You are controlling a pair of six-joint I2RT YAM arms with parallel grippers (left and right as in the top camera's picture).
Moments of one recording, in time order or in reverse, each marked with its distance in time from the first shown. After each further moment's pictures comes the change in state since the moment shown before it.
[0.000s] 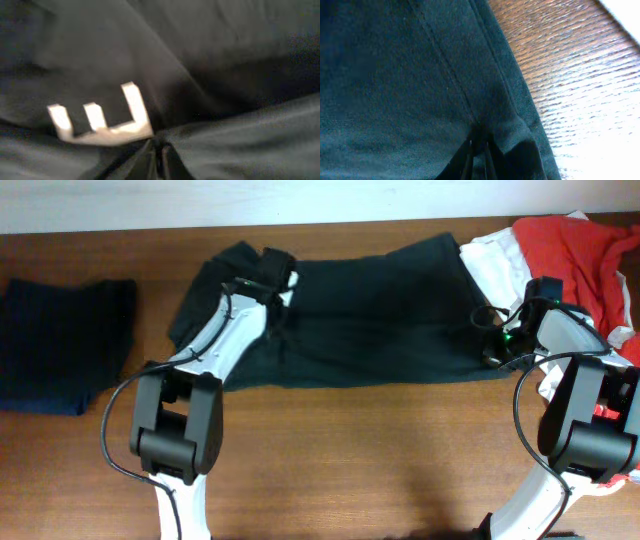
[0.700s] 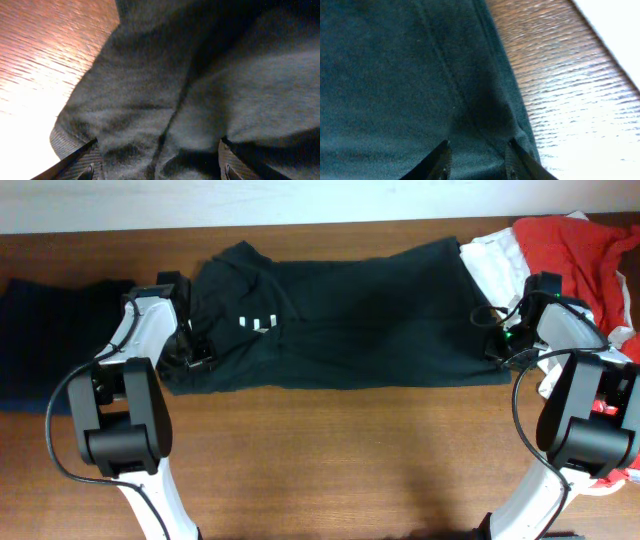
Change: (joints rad) left arm 0.380 0.002 -0.113 -0.336 -0.006 -0.220; right arm 0.004 0.024 0.060 -0.058 0.061 -0.079
